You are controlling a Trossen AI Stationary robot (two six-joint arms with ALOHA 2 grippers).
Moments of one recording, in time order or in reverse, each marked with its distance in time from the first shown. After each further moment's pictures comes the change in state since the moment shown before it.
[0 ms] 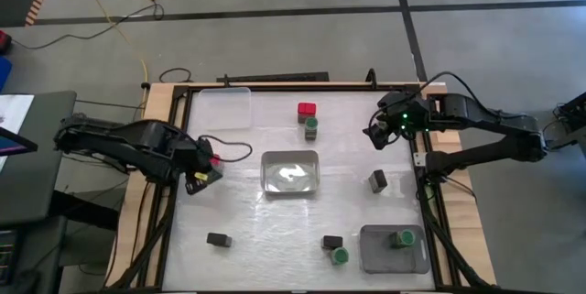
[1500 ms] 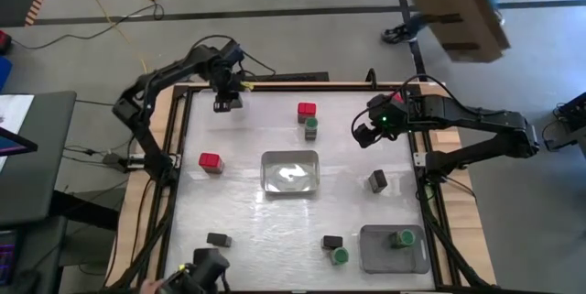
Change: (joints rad) left arm 1.051 0.785 0.440 0.225 0.006 1.486; right arm 0.000 0.122 0.000 0.001 -0.001 0.227
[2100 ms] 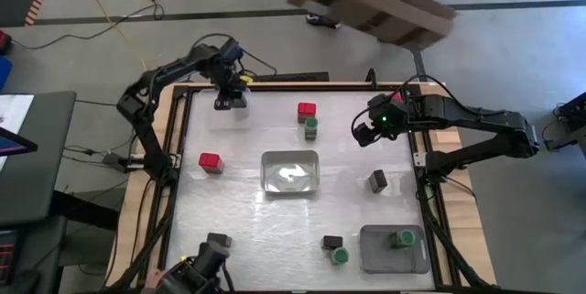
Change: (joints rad) left arm 0.040 0.050 0.000 0.057 0.078 0.108; right arm -0.001 0.000 0.000 0.000 0.000 0.038
